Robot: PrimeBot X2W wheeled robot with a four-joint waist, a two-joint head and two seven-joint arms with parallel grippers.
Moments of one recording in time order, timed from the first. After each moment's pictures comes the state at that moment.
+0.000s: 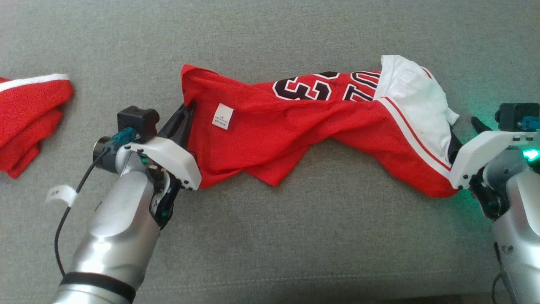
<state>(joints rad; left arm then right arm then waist) -0.62 0.13 -0.46 0.78 -0.39 -0.11 -0.25 -0.48 -0.26 0.06 0.62 0.26 0.13 0.27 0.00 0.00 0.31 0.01</state>
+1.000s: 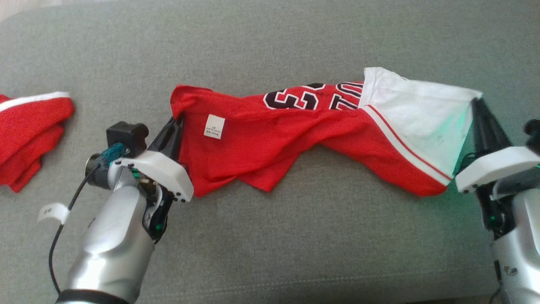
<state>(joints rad) -0.55 0.13 -0.40 0.74 -0.38 -0.10 -0.25 -0.36 -0.23 0.00 0.42 0.32 0.13 -0.02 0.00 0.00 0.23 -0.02</state>
